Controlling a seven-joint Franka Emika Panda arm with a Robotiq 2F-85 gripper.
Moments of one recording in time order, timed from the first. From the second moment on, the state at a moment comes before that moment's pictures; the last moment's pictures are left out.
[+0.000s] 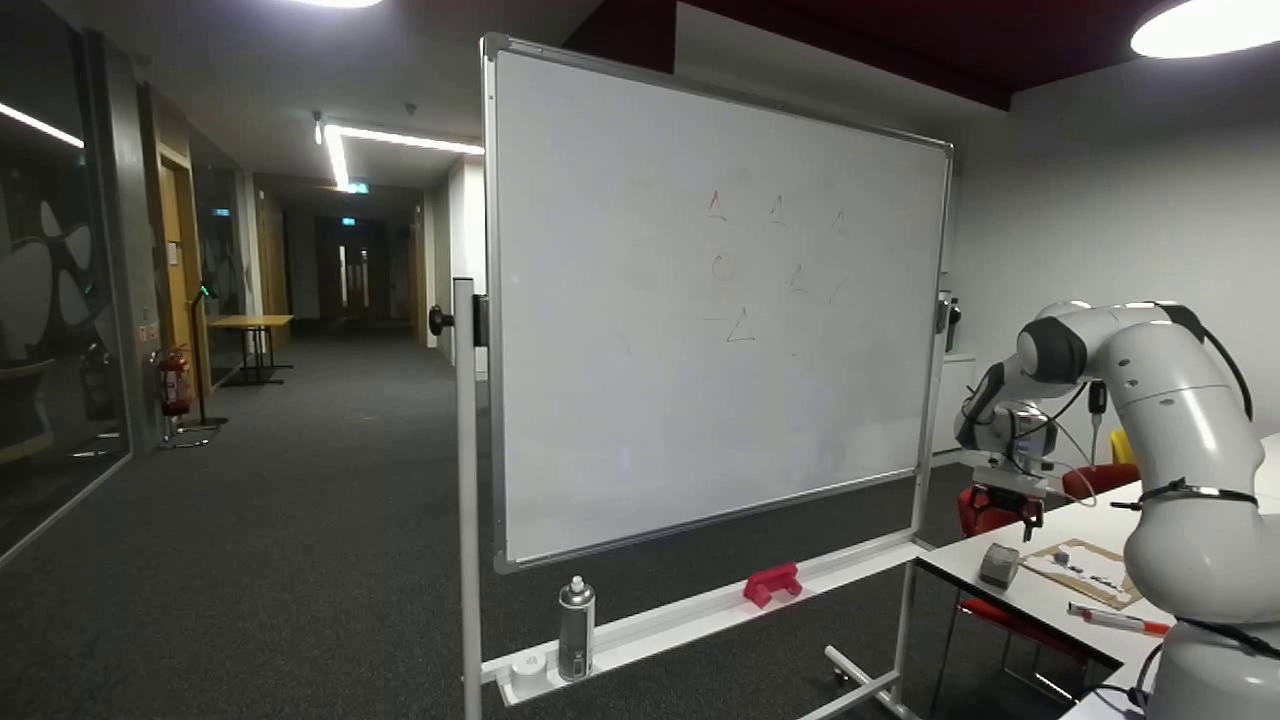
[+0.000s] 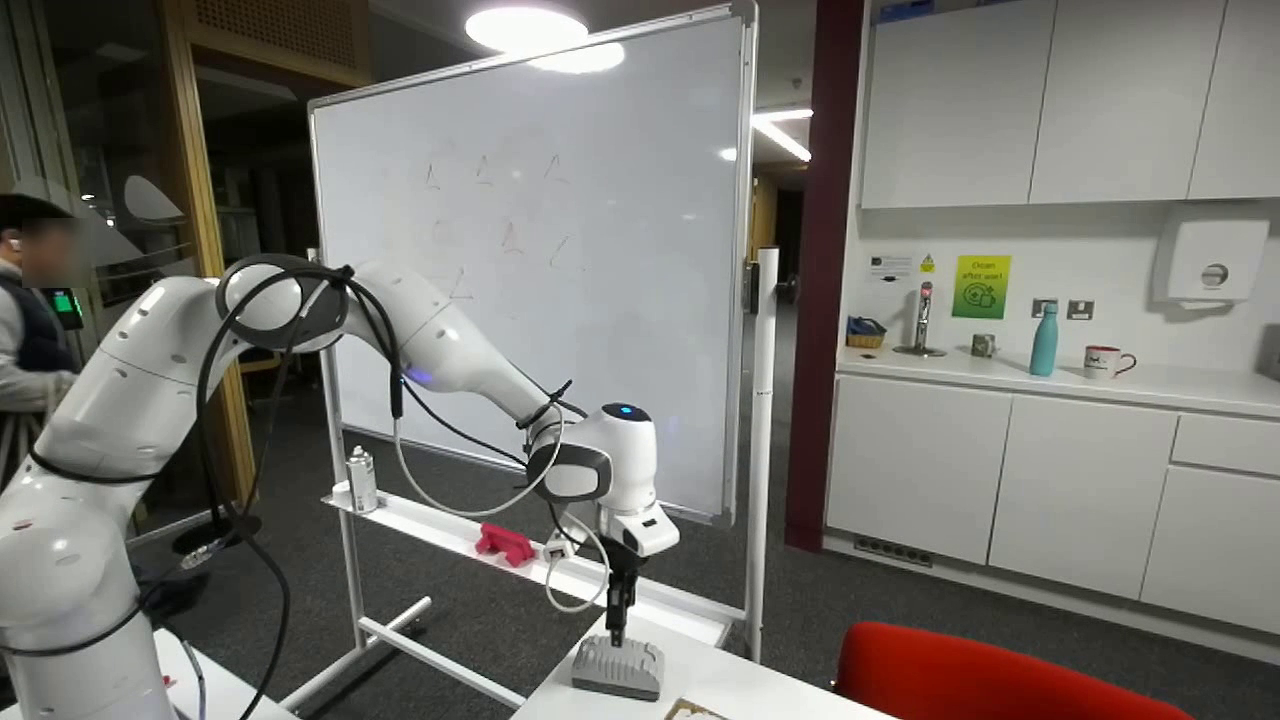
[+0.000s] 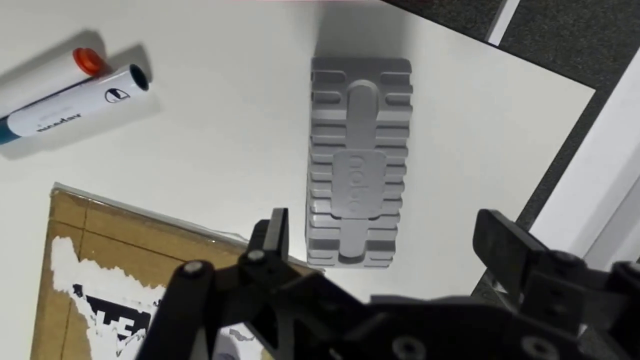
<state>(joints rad) -0.41 0.58 -0.41 -1.87 0.32 2.38 0.26</state>
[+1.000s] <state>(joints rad) -0.45 0.60 -0.38 -1.89 0.31 2.42 0.24</state>
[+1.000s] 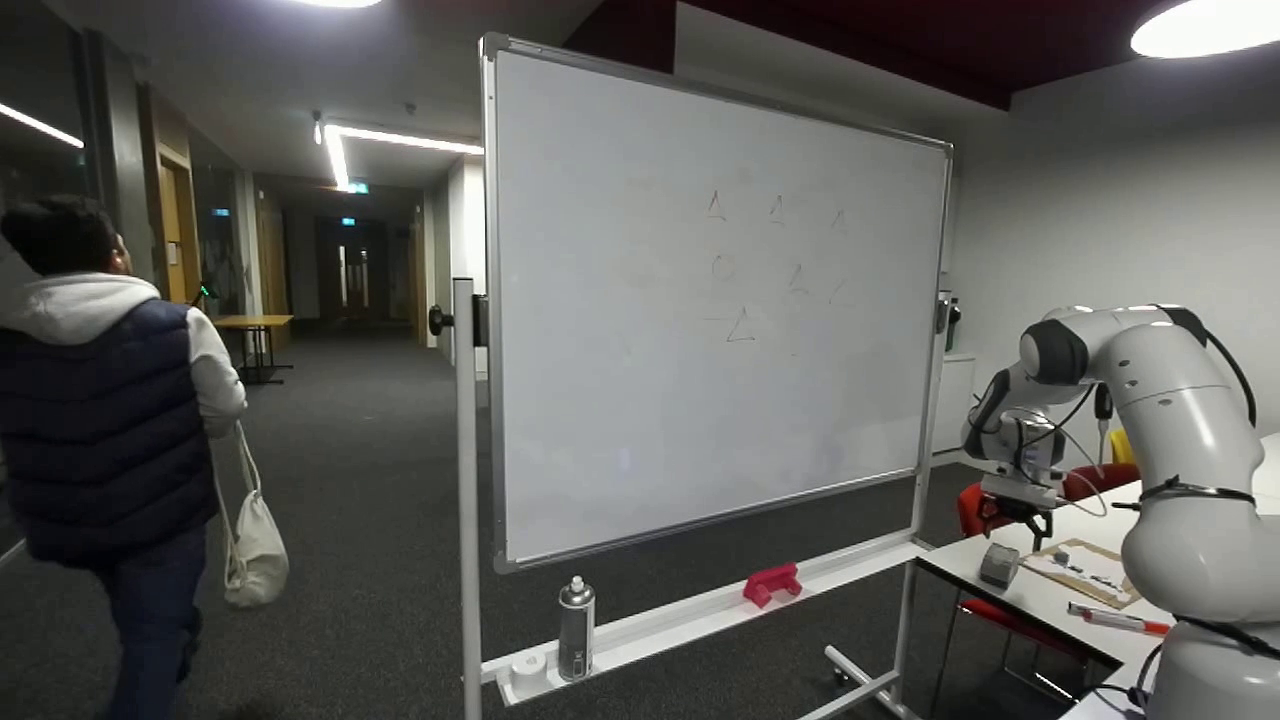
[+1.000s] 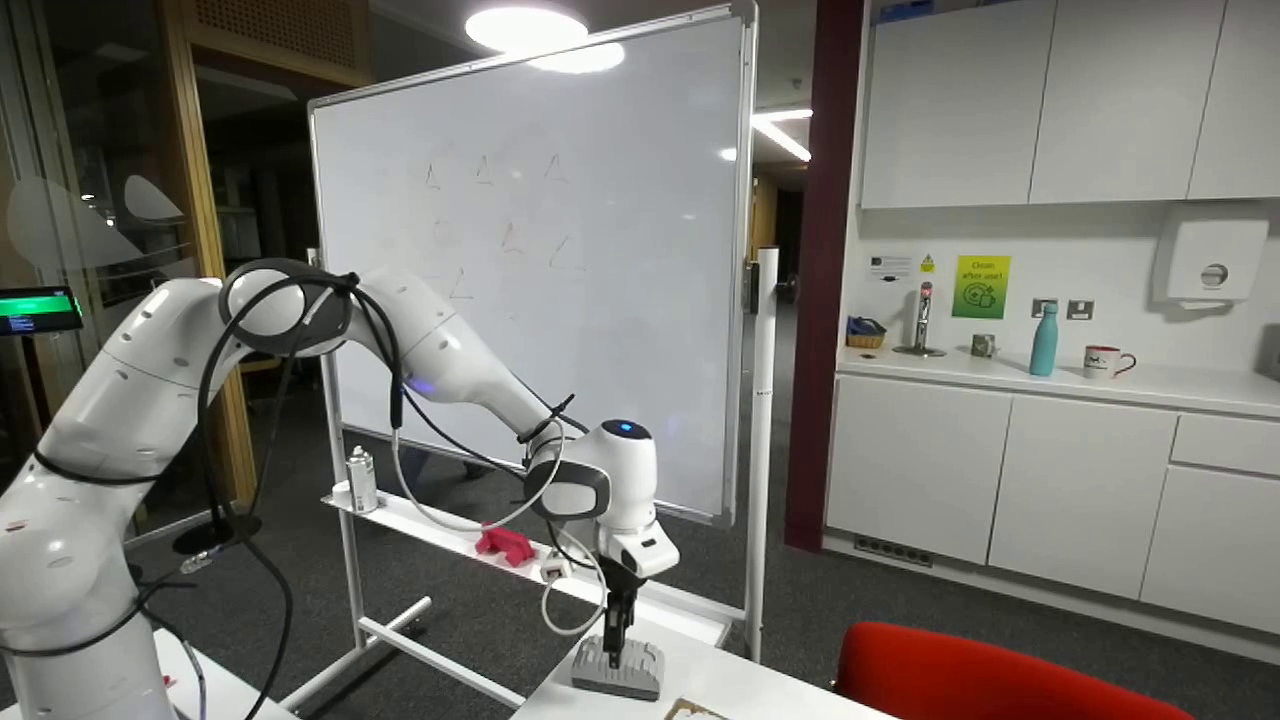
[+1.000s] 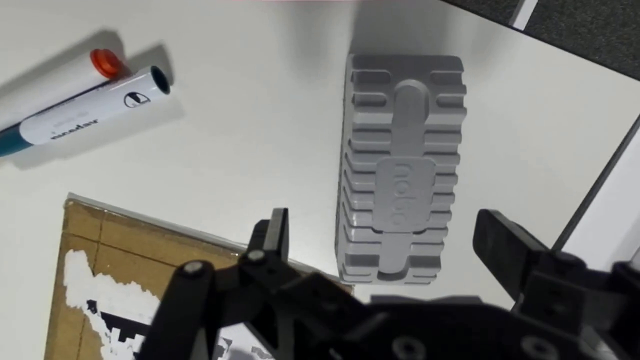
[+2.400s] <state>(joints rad) -0.47 0.63 -0.31 -1.95 0.32 2.66 0.17</state>
